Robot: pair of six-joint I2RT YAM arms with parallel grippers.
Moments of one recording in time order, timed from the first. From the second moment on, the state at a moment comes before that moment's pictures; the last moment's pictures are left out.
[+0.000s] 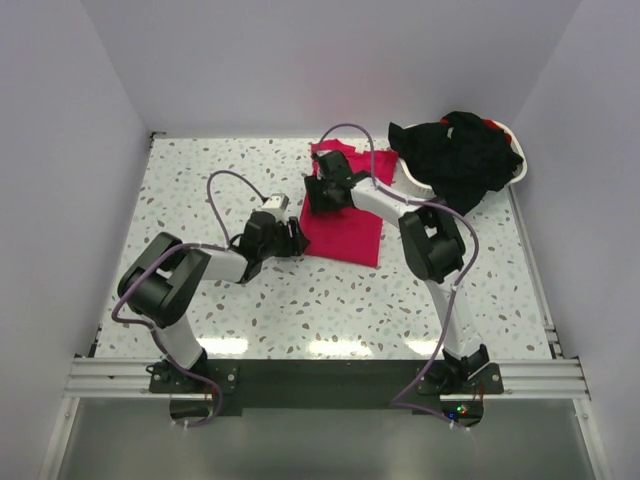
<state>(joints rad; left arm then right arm) -0.49 1.74 0.66 0.55 0.09 -0.48 0.58 2.27 1.79 -0.39 0.01 0.29</state>
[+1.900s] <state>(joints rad) -0.54 1.72 0.60 0.56 0.00 -0.49 0.54 1.71 0.97 -0.33 0.13 0.41</state>
